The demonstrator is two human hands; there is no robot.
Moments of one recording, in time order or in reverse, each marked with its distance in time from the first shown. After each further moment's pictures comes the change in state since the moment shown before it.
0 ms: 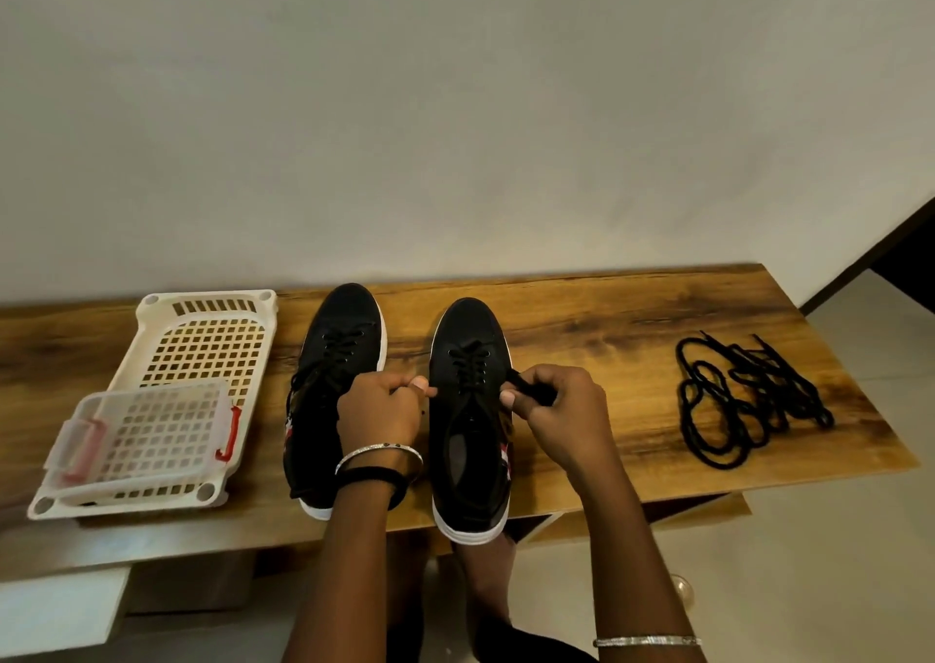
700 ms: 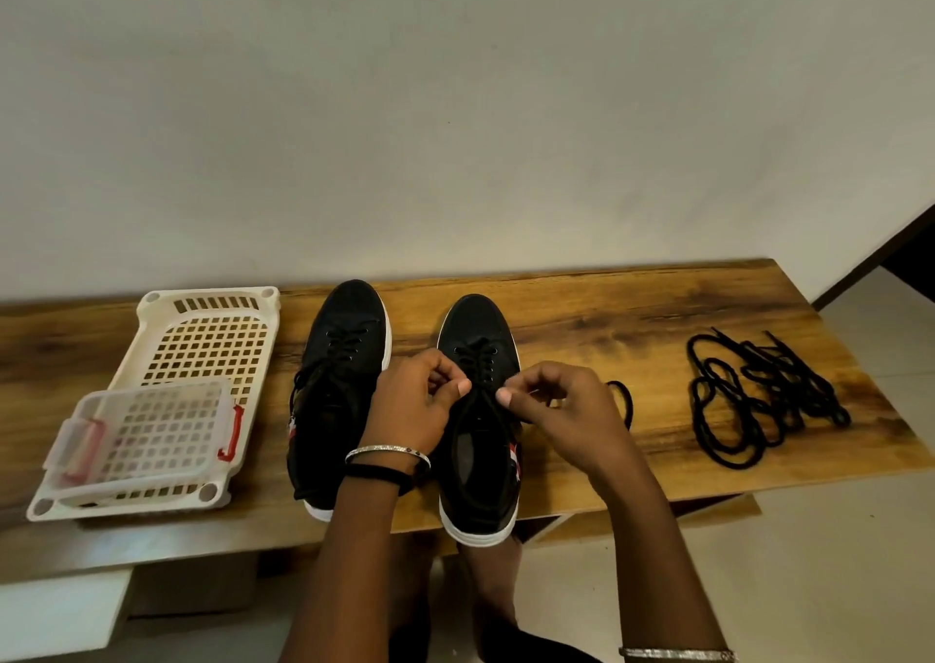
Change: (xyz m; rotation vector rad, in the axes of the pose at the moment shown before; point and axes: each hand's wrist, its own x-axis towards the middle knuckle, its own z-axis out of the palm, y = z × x) left_hand 0.015 -0.007 0.010 0.104 -0.185 0.437; right_hand -0.003 -0.003 -0.007 0.024 -0.115 0.015
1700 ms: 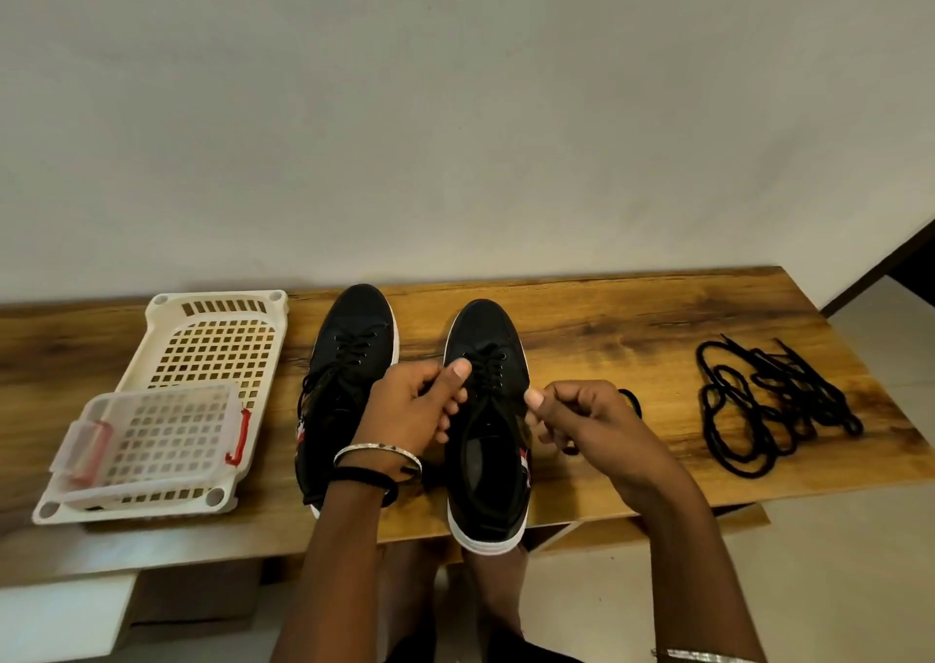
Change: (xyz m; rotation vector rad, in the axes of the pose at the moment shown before) left_hand -0.004 -0.004 -0.015 -0.355 -0.104 -0.150; right_hand -0.008 0.000 -0.016 0.235 -0.233 -0.004
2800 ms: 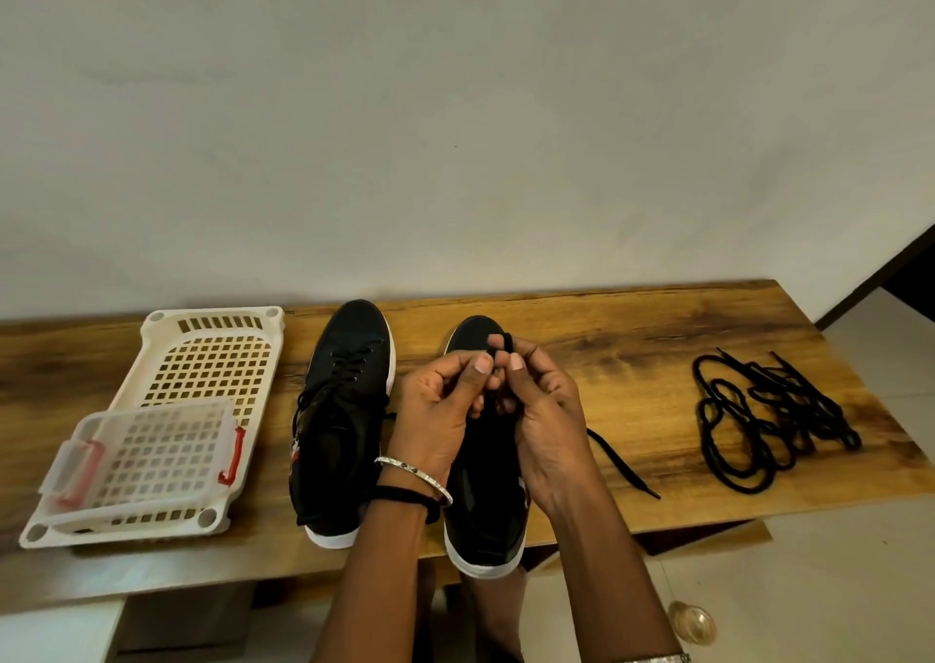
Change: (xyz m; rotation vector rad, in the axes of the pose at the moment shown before) left_hand 0.001 0.015 0.036 -0.538 0.021 0.153; right_hand 0.028 -0.024 0.062 0.838 0.227 -0.125
